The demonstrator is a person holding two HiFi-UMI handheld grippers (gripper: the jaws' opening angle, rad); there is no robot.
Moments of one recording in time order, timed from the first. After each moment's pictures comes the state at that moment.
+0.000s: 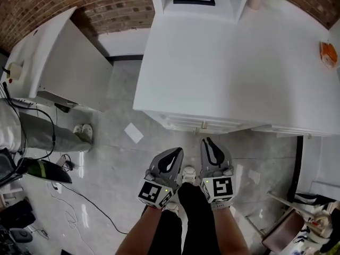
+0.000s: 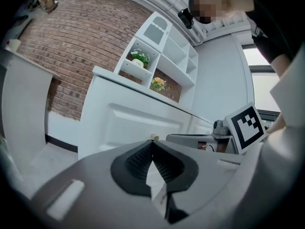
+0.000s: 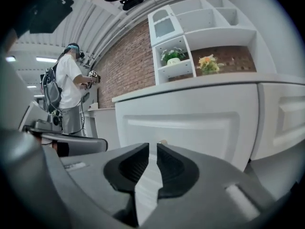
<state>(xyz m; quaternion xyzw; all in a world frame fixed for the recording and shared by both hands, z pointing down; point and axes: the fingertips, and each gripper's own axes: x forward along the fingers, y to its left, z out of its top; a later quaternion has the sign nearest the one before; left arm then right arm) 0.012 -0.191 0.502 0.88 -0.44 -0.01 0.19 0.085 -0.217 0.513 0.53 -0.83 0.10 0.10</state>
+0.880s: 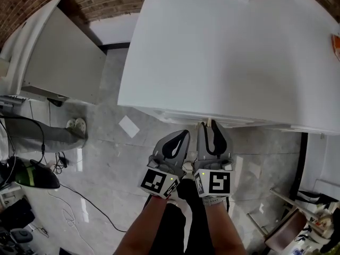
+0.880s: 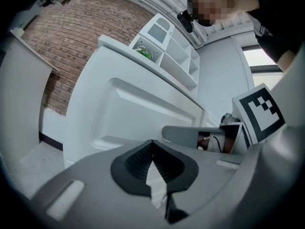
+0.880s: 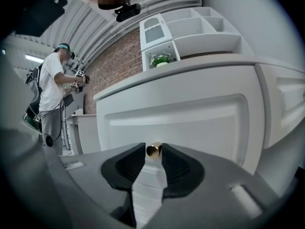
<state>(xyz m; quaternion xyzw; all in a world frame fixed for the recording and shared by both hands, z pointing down) 0.027 -0.247 0.546 0.88 -0.44 -0.04 0.18 0.079 -0.268 0.527 0.60 -0.79 0.08 0.04</state>
